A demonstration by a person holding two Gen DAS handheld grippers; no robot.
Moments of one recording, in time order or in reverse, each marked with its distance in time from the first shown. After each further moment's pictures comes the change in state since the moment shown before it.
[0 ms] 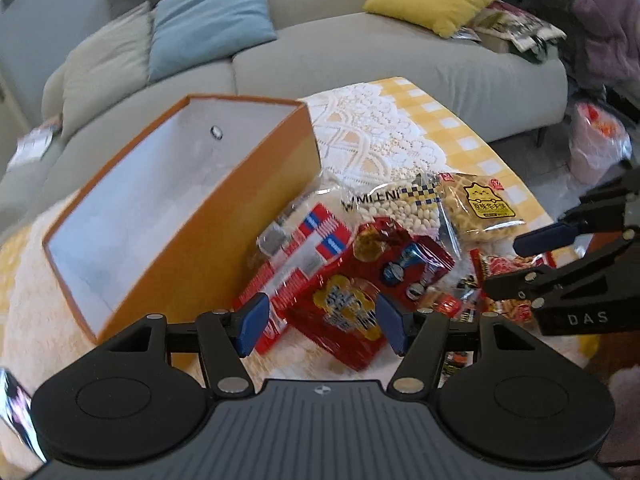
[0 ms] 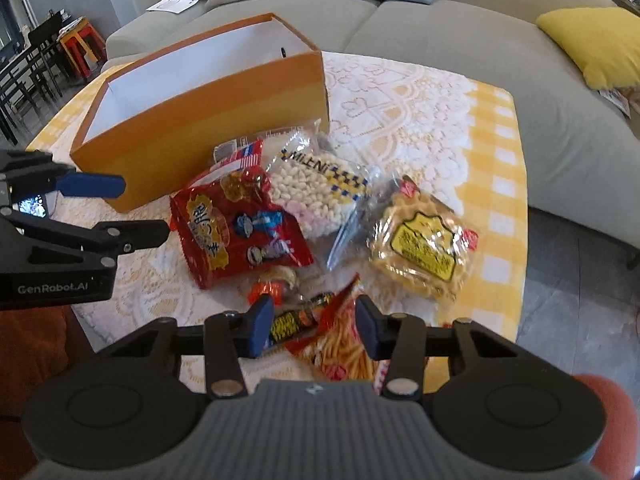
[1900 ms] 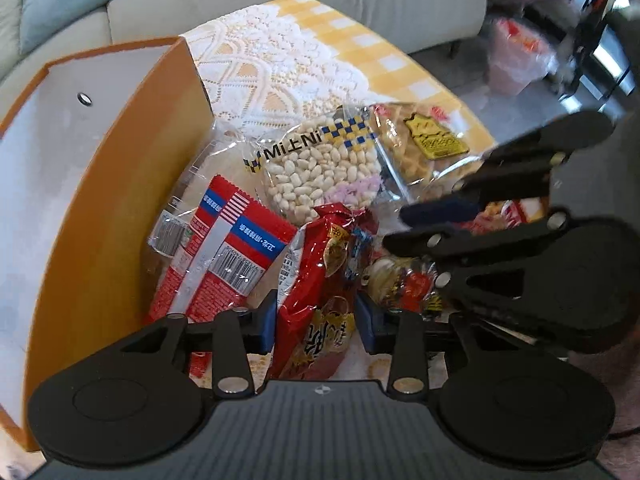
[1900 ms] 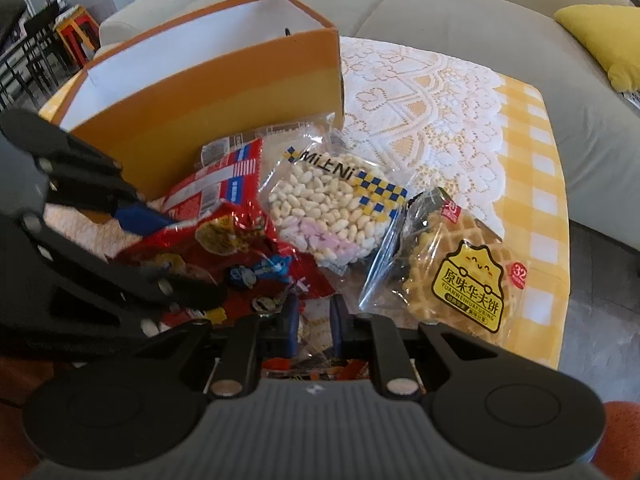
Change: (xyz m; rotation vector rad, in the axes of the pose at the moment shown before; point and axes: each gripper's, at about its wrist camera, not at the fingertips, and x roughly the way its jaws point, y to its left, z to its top) left arm 0.078 -0.005 0.033 0.170 0.239 -0.268; right arm 0.051 0.009 0.025 0.003 0.025 0.001
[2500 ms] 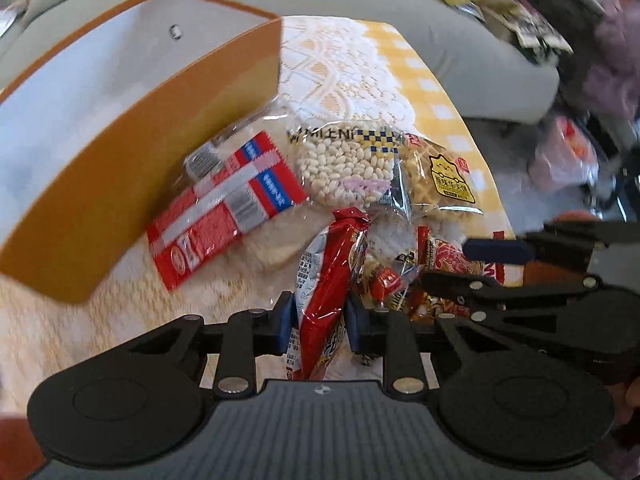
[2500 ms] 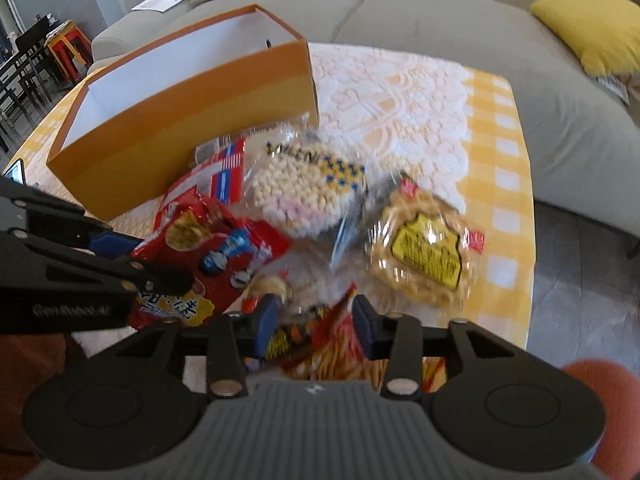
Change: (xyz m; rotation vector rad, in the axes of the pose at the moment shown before) left arm -0.033 -0.006 -0.037 -0.436 -0.066 -0.015; right arm -0.034 -0.015 -0.028 0.057 0.007 -0.009
